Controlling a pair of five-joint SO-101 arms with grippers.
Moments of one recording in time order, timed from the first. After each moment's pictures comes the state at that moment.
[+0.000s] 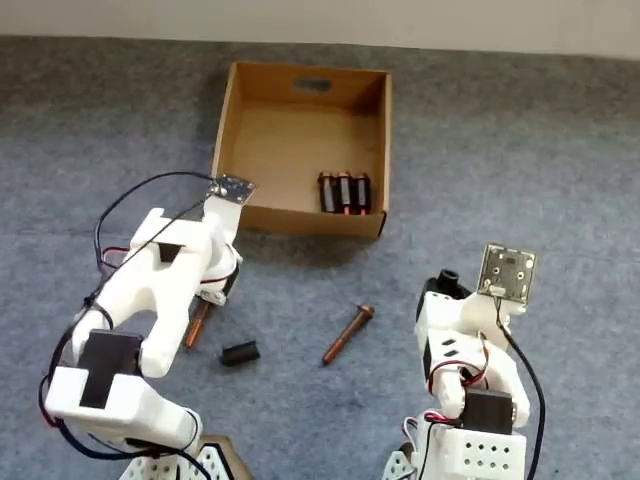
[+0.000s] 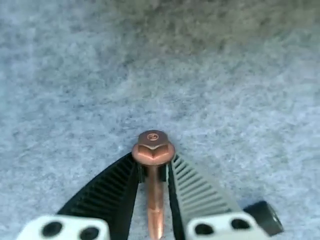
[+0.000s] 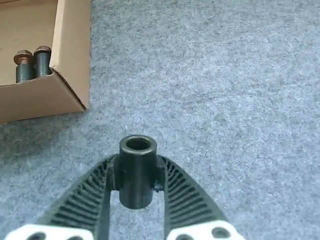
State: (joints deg) left arm -0.3 4.3 35.3 61.9 -12.4; right arm 3.9 -94.3 84.4 54.1 -5.6
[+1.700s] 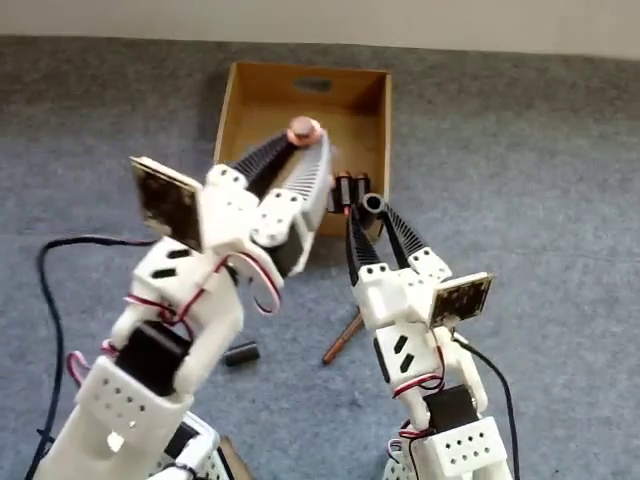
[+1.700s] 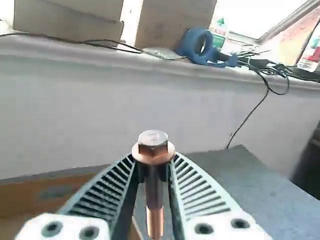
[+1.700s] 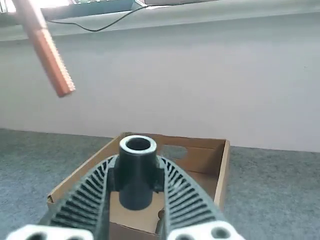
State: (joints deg) left arm 27.6 -61.9 48.8 15.3 12.9; right arm -20.0 -94.2 94.2 0.7 -5.6
